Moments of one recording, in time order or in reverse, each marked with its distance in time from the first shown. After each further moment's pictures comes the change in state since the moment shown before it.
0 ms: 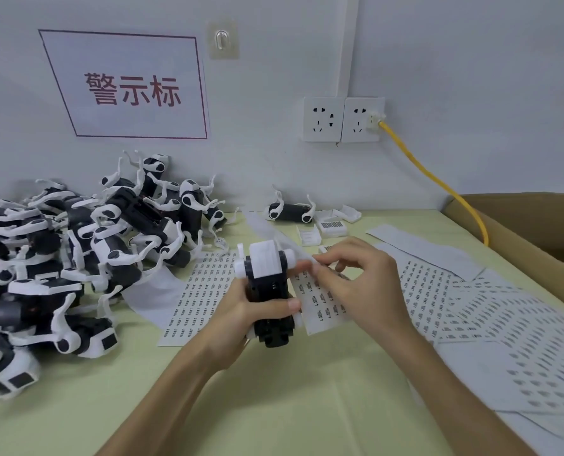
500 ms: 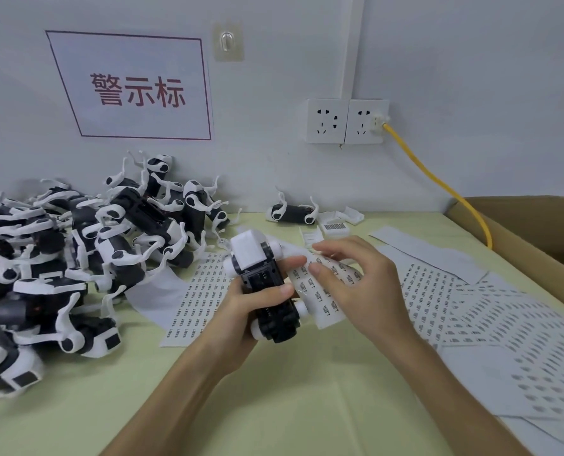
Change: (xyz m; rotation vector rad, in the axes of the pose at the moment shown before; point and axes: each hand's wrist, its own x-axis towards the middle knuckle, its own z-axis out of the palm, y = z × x) left_hand 0.002 -0.001 0.002 -0.208 0.045 -0.007; right_hand 0.000 0.000 0.002 -0.038 0.000 -0.096
